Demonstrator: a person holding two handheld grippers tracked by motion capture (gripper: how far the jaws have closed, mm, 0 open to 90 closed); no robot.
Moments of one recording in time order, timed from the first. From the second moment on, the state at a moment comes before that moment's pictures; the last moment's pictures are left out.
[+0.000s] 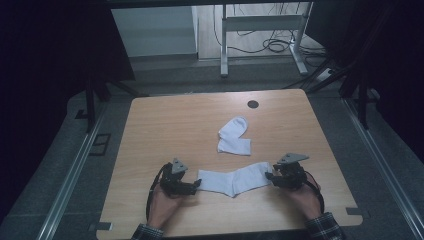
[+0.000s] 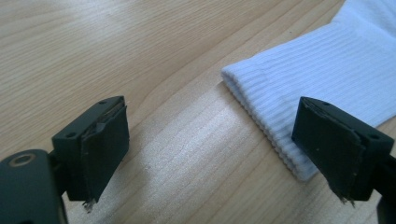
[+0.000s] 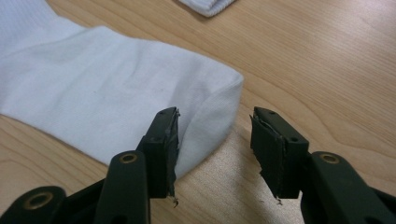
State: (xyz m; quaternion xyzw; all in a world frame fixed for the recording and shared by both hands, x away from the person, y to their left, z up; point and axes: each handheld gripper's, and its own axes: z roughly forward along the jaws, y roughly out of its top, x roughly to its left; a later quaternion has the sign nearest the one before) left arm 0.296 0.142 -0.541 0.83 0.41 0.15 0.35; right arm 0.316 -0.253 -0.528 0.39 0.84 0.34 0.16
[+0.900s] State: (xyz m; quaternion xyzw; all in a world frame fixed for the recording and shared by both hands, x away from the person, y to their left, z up) left arm 0.315 0.108 -0.522 0.85 0.37 0.15 0.35; right arm 0.316 -0.286 -0.515 0.42 0.81 0.37 0.17
